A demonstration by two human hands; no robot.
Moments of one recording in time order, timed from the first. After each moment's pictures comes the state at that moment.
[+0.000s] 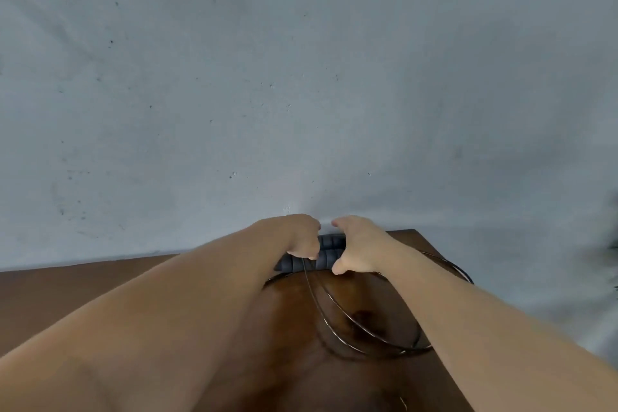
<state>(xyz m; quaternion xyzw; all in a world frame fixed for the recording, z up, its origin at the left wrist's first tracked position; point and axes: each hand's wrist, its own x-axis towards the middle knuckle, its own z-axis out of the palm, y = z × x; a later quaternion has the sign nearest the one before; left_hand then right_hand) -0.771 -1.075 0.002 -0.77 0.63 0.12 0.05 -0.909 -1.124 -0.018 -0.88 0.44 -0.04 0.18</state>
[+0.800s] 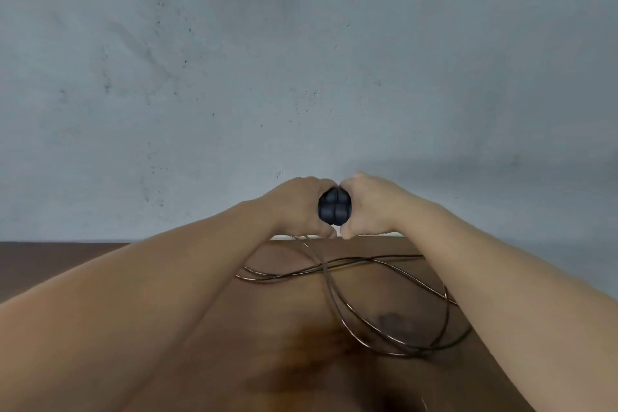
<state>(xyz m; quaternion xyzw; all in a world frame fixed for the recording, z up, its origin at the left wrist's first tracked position) -0.757 -0.997 0.063 -0.74 0.65 0.03 -0.15 -0.884 -1.099 0.062 -0.95 0.28 -0.10 0.06</state>
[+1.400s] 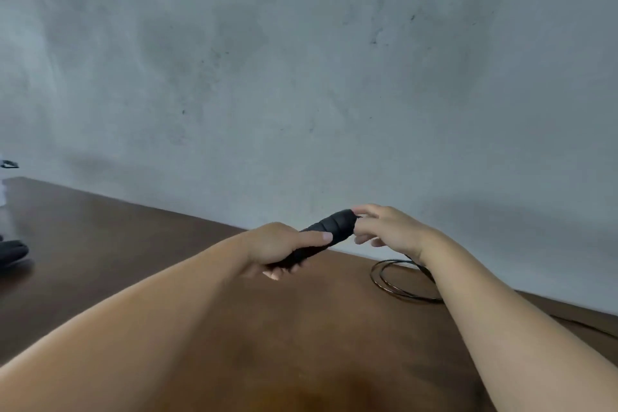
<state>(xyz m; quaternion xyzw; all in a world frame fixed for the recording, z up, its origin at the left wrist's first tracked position) -0.669 -0.703 0.077 -0.80 0.31 0.29 -0.43 -0.781 -0.900 0.094 -0.88 0.13 -0.09 0.44</state>
